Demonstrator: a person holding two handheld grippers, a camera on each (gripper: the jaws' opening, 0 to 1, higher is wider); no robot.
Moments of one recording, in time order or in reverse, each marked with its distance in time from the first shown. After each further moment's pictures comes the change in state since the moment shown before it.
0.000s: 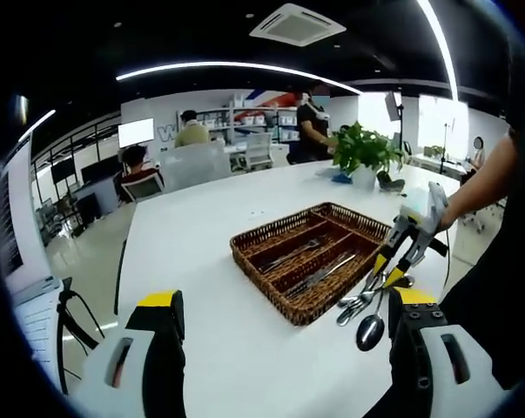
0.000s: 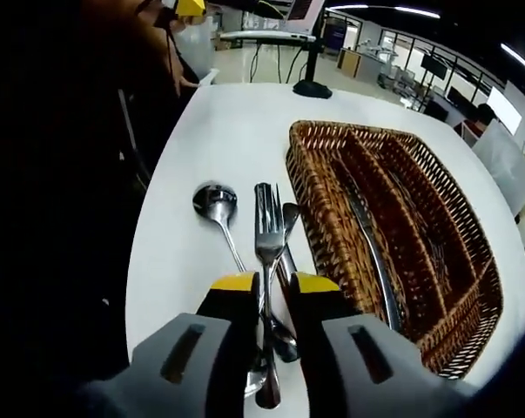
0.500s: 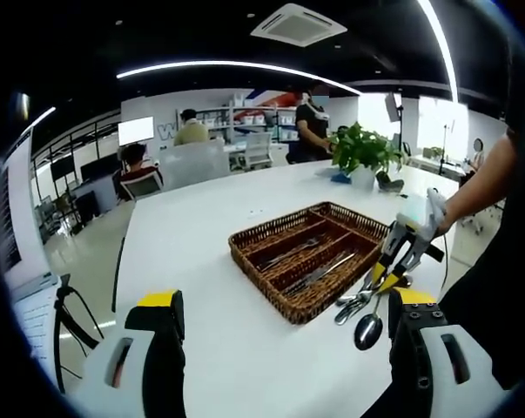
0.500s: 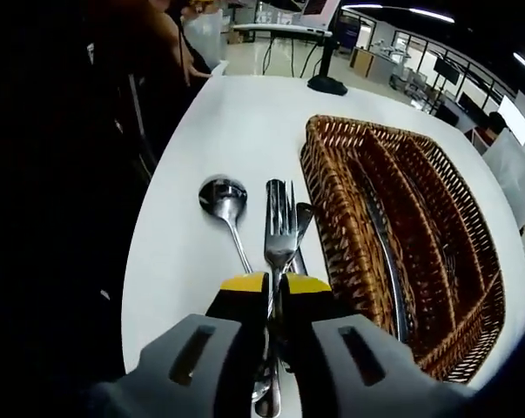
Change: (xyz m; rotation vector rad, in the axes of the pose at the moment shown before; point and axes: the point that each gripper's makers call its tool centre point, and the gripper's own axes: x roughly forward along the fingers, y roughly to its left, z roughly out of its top) left arm 0.001 -0.001 -0.003 -0.010 0.001 -0.007; right arm 0.012 0.006 0.000 -0.057 0.025 0.027
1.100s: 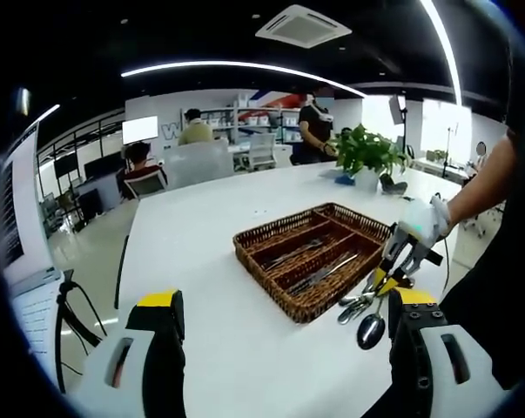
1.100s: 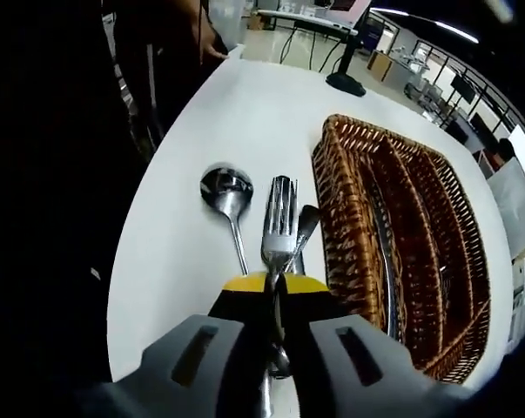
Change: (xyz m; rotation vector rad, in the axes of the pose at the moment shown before) left arm -0.004 0.007 -0.002 -0.015 -0.009 0.018; right arm 0.008 0.000 0.002 -0.117 0.058 -0.005
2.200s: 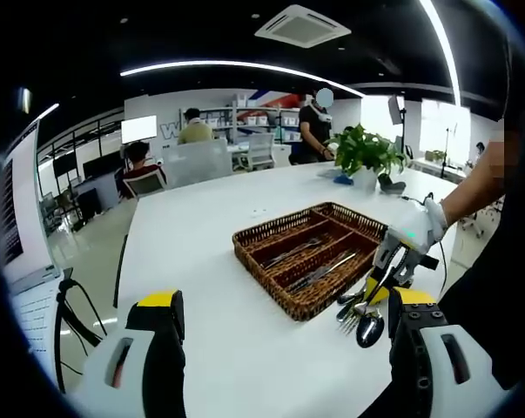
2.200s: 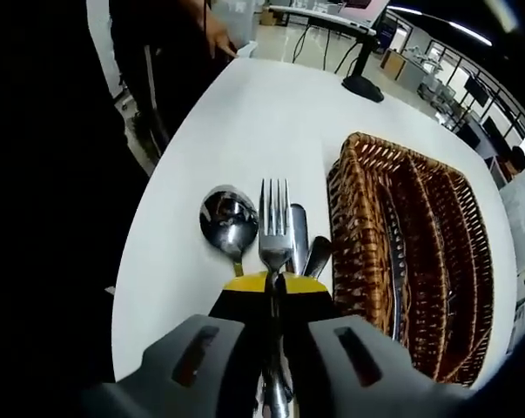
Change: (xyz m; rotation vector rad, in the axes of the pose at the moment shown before) left arm -0.004 0.003 -0.003 -0.002 0.000 -0.004; right arm 0.020 0.000 0.025 -0.031 0.015 0.057
